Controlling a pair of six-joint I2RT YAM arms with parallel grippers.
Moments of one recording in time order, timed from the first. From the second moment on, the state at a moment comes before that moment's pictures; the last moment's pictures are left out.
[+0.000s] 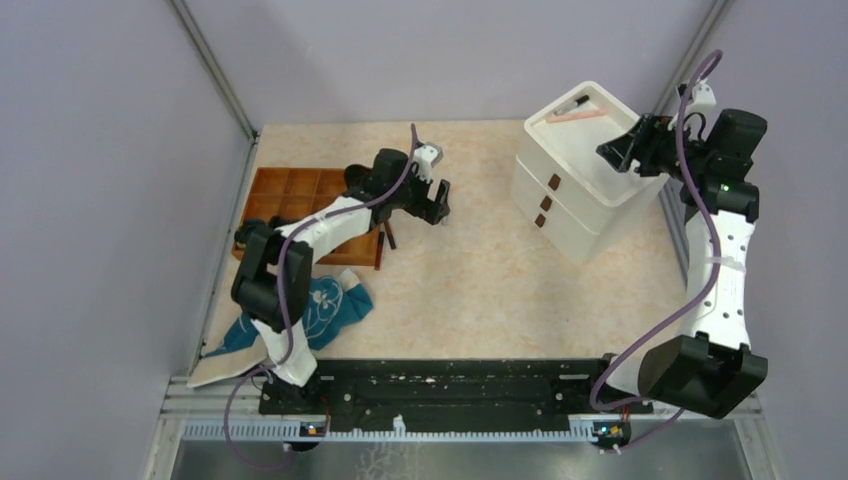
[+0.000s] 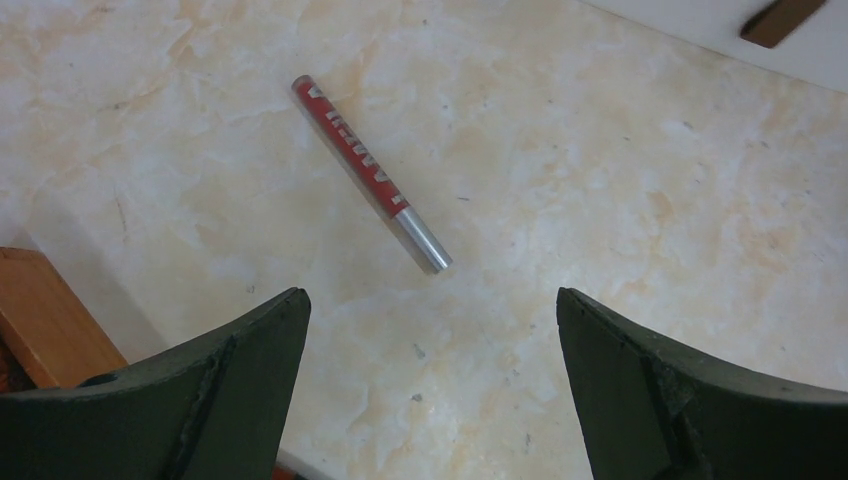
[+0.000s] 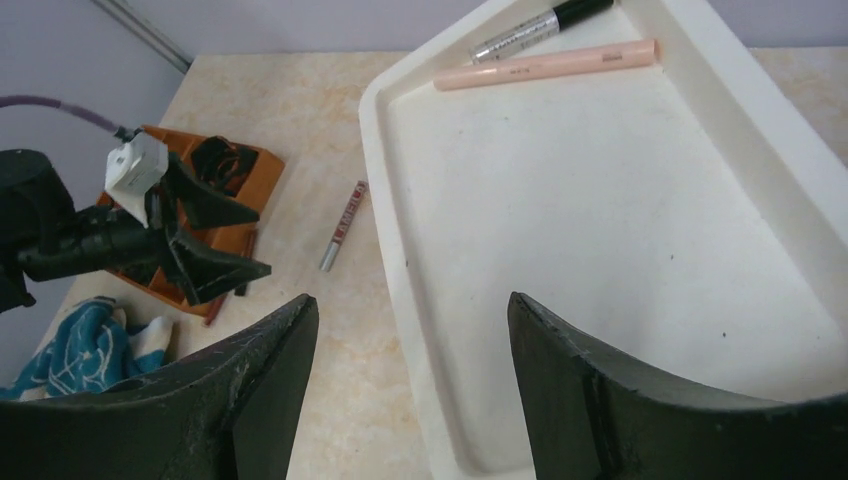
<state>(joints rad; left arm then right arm) -0.48 1.76 1.22 -0.02 0.31 0.03 -0.31 1.29 1.43 -0.50 -0.76 0.13</state>
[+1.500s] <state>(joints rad) -0.59 2.14 1.50 -0.15 -0.09 0.04 -0.31 1.14 1.18 -0.50 -0.77 0.00</state>
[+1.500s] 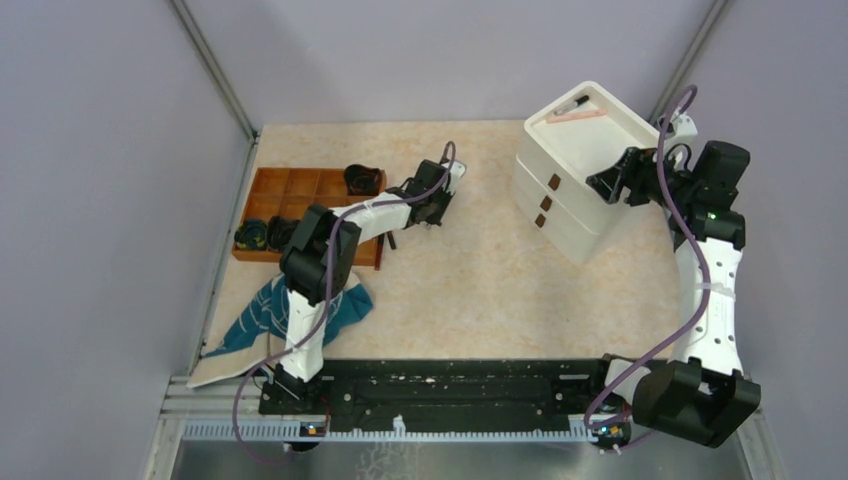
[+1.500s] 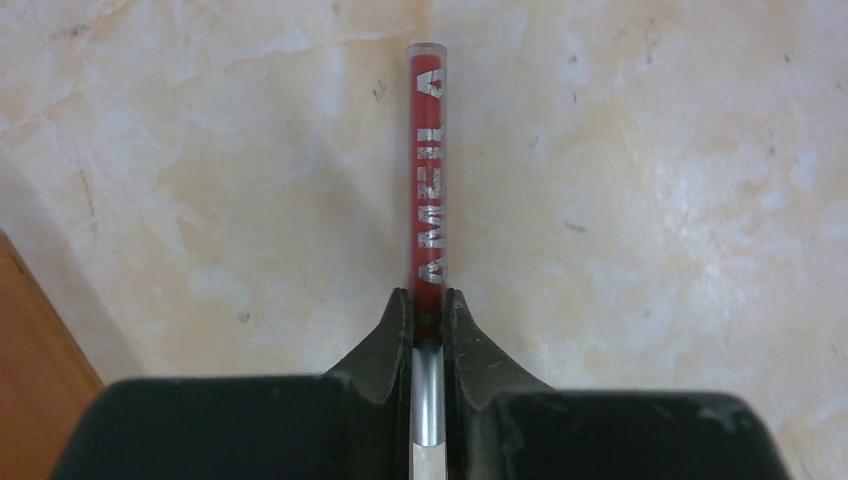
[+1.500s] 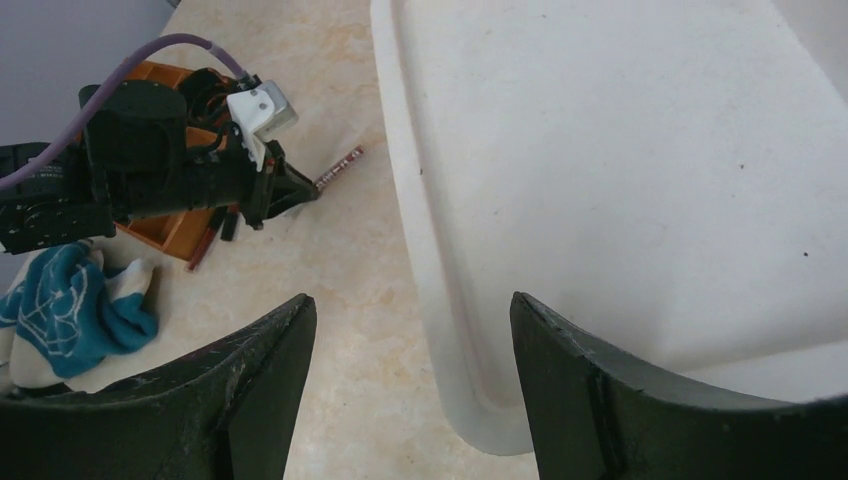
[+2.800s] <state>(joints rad) -0.58 1.36 1.20 0.09 0.89 -0.07 0.22 1.21 1.03 0.37 -1.08 0.49</state>
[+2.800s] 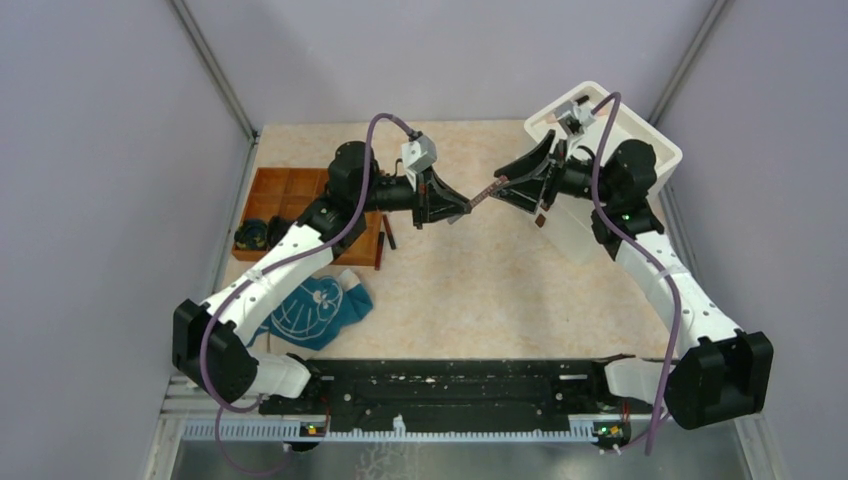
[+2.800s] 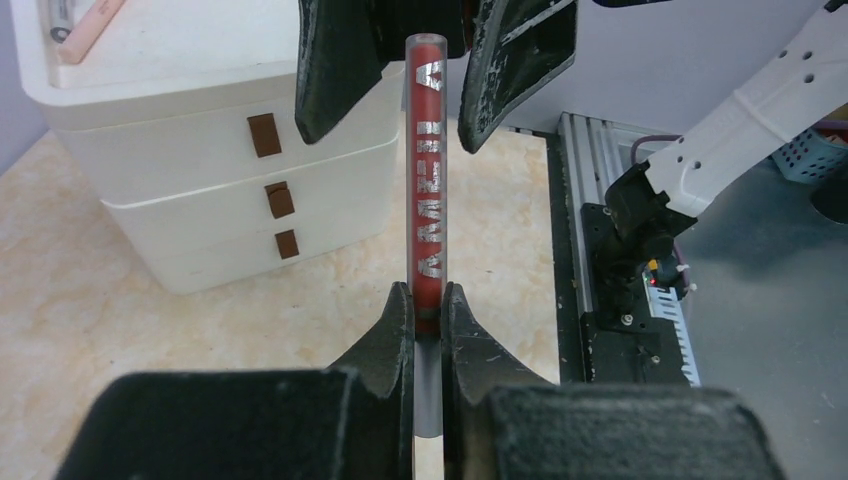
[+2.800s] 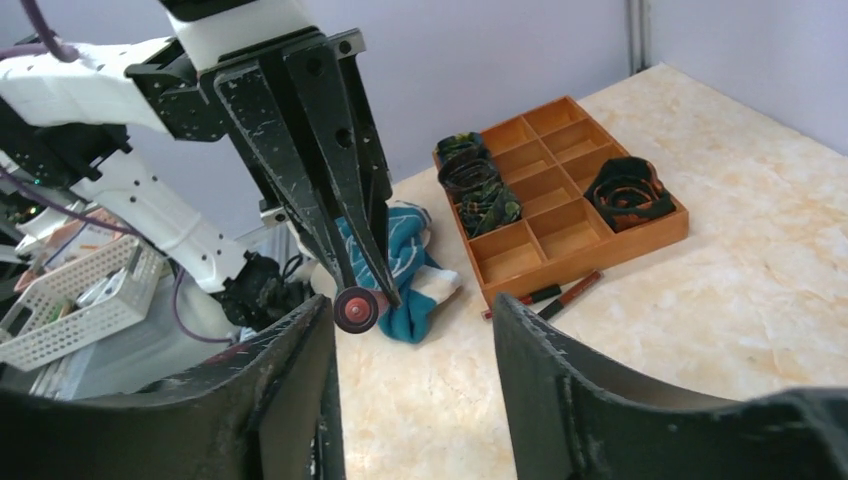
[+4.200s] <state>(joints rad) -0.58 1.29 1.12 0.12 0.79 -0.02 -0.24 1.20 1.22 0.00 -0.77 0.56</state>
